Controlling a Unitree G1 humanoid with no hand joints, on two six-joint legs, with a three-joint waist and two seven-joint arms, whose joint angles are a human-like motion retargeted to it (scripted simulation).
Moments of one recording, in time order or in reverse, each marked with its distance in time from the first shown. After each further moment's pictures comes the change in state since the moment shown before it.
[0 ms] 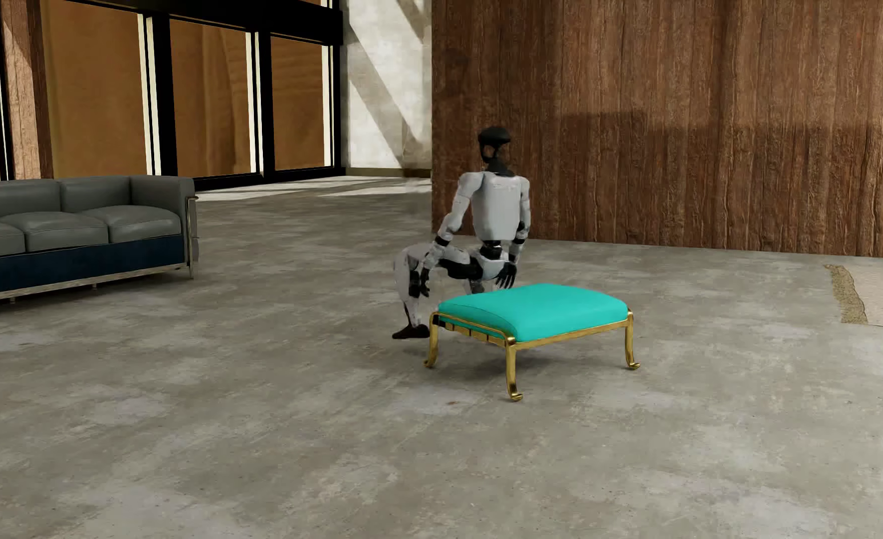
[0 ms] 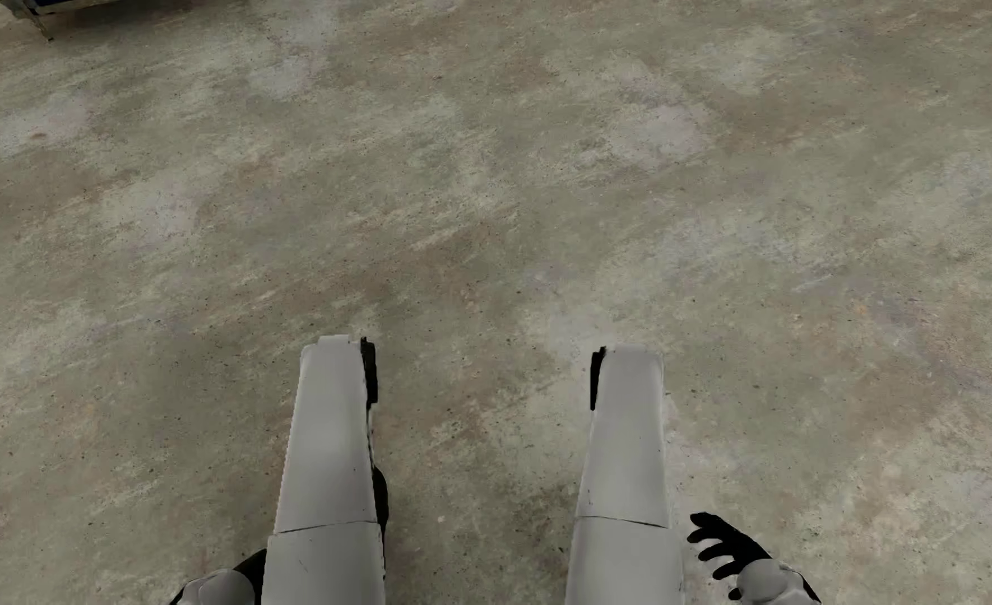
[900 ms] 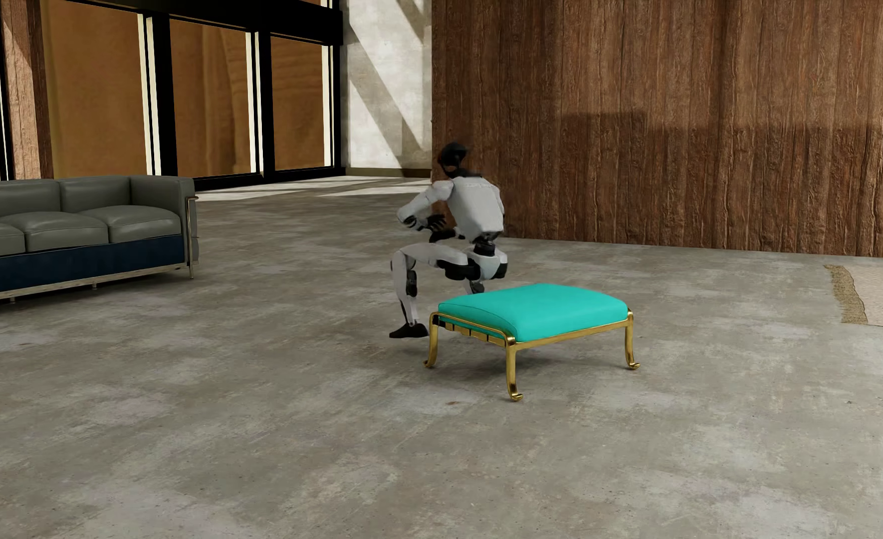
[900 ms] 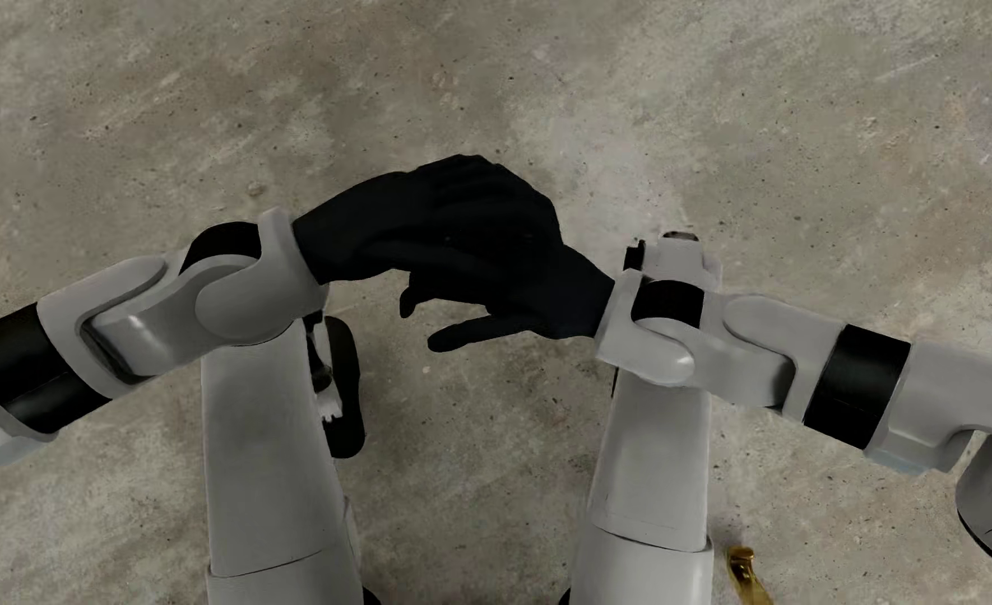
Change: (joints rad) body -0.313 -0.299 -0.002 0.022 0.005 -0.020 -0.041 0.042 0.246 0.039 0.023 -0.816 -0.847 -0.024 -0.018 0.629 -0.561 -0.074 0.055 -0.663 0.930 -1.322 -1.219 -0.241 -0.114 -0.303 -0.331 0.266 -0.318
